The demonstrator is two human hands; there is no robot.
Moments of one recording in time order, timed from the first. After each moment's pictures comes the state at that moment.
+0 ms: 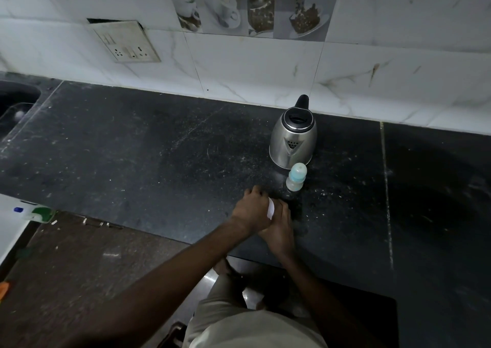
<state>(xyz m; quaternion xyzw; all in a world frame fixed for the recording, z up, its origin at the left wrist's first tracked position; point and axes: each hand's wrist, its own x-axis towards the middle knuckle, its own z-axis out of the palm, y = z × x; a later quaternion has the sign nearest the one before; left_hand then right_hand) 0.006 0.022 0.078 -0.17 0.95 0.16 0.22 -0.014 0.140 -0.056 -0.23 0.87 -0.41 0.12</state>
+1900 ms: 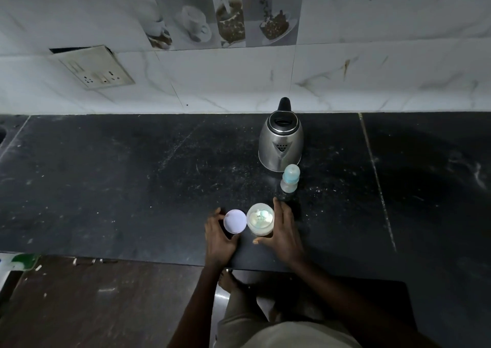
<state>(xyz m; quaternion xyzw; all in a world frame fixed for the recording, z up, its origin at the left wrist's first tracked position) 0.103 -0.031 -0.052 -0.35 0.83 0.42 -0.12 -0.012 0.143 -0.035 -0.23 0.90 -0.34 0.16</state>
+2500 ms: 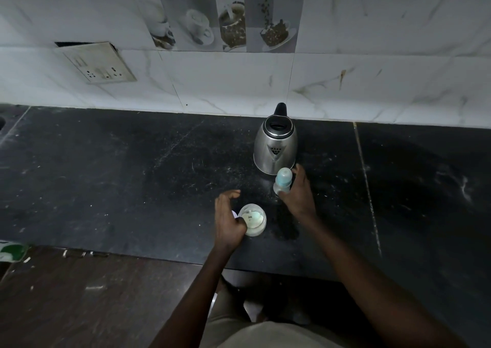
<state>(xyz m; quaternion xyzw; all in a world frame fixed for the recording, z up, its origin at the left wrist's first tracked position) 0.047 0.008 0.026 -0.27 0.82 0.46 -0.21 -0.129 0.148 0.017 -0.12 0.90 -0.40 0.12</state>
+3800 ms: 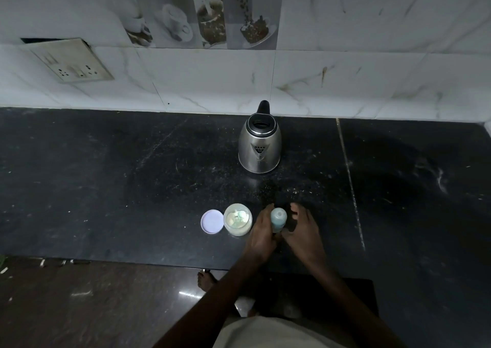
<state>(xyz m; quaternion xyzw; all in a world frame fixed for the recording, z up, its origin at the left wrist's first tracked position) 0.010 0.107 -0.029 -0.15 0.87 0.48 -0.01 -0.054 0.237 0.023 -0.10 0.90 -0.39 0.18</state>
